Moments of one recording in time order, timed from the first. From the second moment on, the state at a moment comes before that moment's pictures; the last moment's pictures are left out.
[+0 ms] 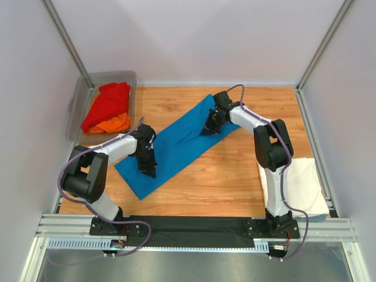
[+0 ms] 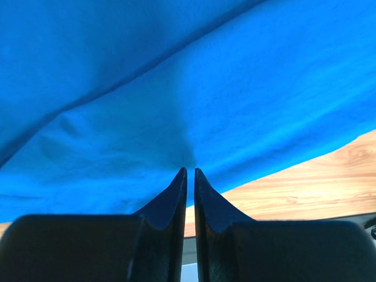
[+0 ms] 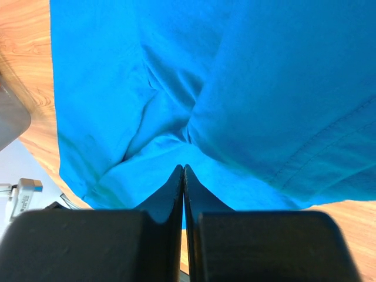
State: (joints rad) left arm -0.36 1.62 0.92 -0.76 0.17 -0.57; right arm 0.39 2.16 1.65 -0.57 -0.37 0.81
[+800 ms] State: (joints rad) left arm -0.38 1.64 0.90 -0.74 0.20 -0.55; right arm 0.39 2.29 1.75 -0.55 -0.35 0.82
